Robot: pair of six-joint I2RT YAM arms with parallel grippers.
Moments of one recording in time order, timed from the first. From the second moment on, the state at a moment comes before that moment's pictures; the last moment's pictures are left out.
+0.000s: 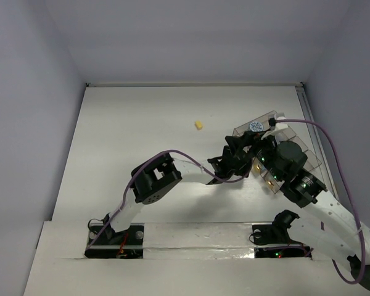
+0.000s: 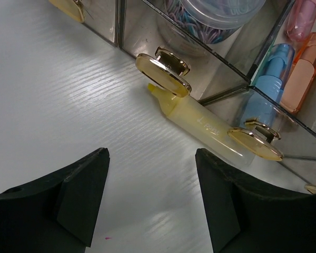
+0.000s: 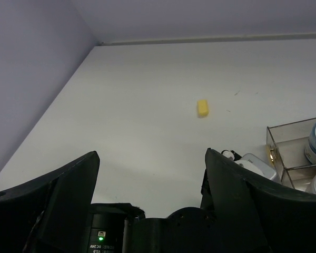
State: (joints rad) left arm -1.15 2.16 1.41 0.13 -0.37 -0.56; right arm 0.69 0.72 0.75 -0.07 0.23 0.38
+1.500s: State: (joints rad) left arm -1.09 2.03 1.16 0.21 -0.64 -0.55; right arm 0.69 0.66 0.73 -0.02 0.19 0.38
